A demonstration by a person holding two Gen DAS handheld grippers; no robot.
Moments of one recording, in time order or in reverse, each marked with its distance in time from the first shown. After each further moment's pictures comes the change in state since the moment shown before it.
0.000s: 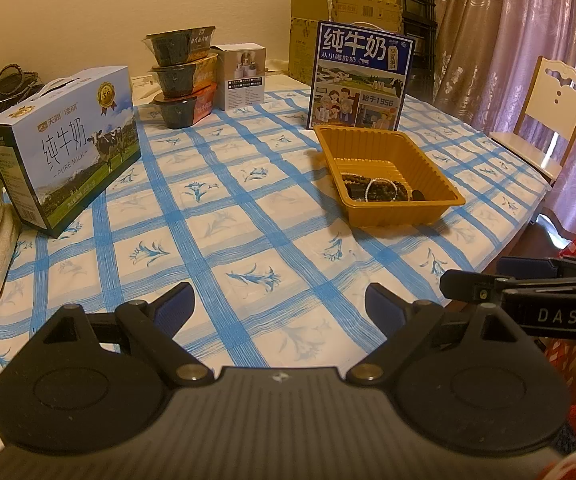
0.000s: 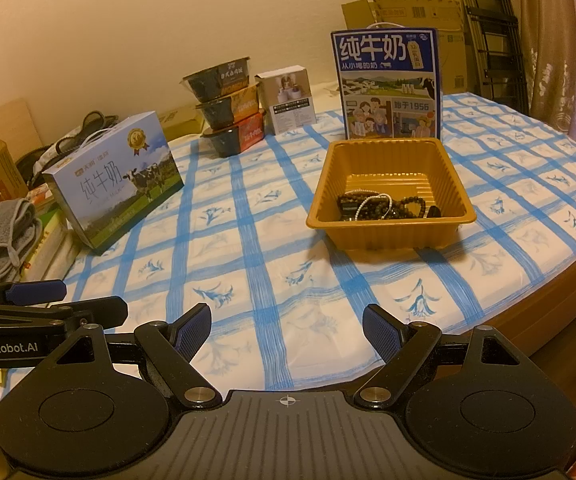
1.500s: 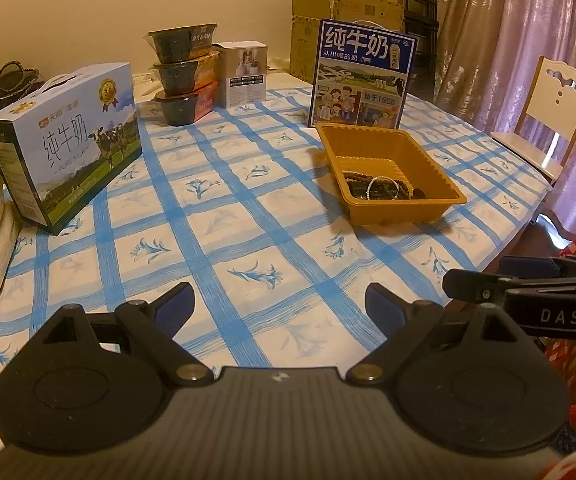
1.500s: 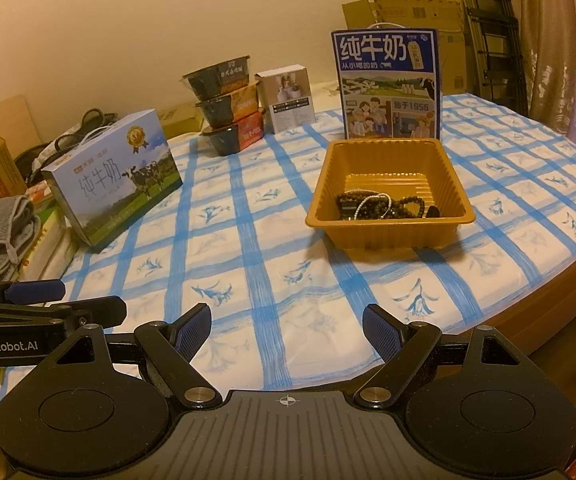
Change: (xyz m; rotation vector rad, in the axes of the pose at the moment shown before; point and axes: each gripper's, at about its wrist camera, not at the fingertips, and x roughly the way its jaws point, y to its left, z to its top) left arm 0.001 0.002 0.000 -0.002 0.005 0.000; right arm 0.000 0.001 -0.001 -0.003 0.001 -0.004
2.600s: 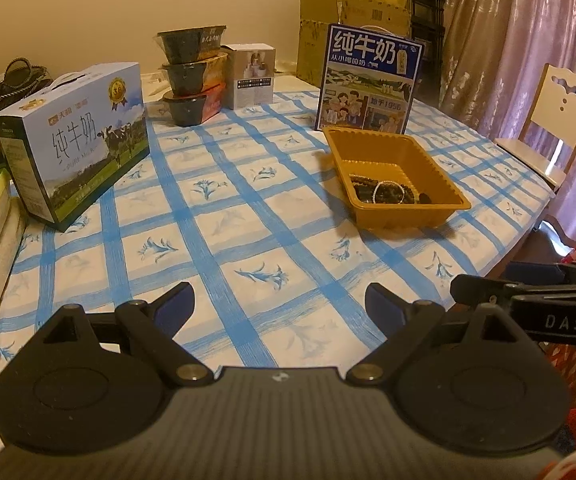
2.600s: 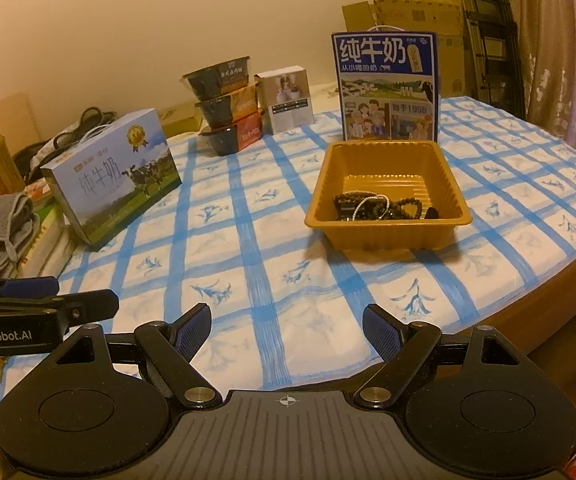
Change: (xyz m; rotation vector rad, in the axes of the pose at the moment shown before) left arm -0.005 0.007 0.000 -0.013 -0.007 0.005; right arm -0.005 0.002 0.000 -0.002 -0.002 -0.005
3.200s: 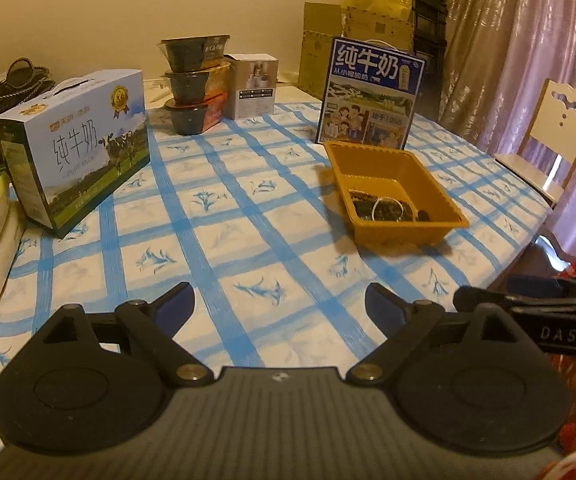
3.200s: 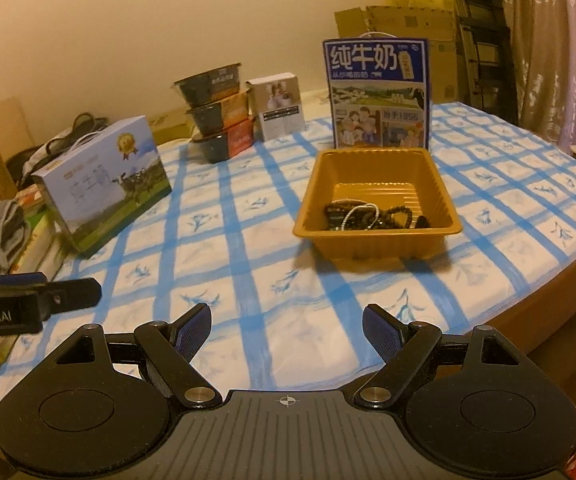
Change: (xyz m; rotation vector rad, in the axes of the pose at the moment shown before) left arm -0.006 0.003 0.007 -0.024 -0.029 -0.009; right arm 0.001 -0.004 0.005 -0.009 -0.019 -0.022
